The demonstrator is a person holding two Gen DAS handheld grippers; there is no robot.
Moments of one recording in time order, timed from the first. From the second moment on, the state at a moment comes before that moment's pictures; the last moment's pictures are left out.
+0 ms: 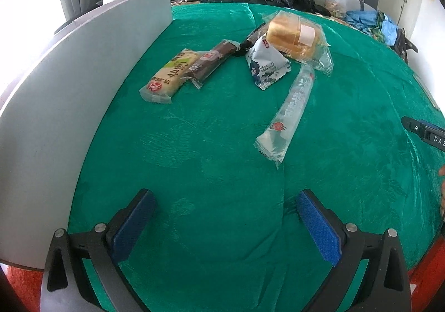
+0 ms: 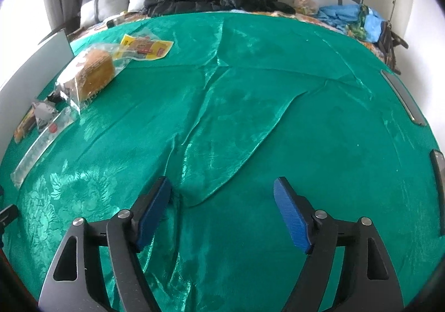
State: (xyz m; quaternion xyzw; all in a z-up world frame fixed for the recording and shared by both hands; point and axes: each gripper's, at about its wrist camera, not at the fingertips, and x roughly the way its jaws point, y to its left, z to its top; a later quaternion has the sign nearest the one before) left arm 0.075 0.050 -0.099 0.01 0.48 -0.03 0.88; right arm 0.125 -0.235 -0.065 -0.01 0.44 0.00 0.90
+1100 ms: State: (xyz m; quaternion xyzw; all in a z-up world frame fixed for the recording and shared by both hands) left arm 0.157 -0.017 -0.083 0.08 0.51 -0.16 0.84; right arm 0.127 -0.236 -0.065 -0.01 0.44 0.00 0.90
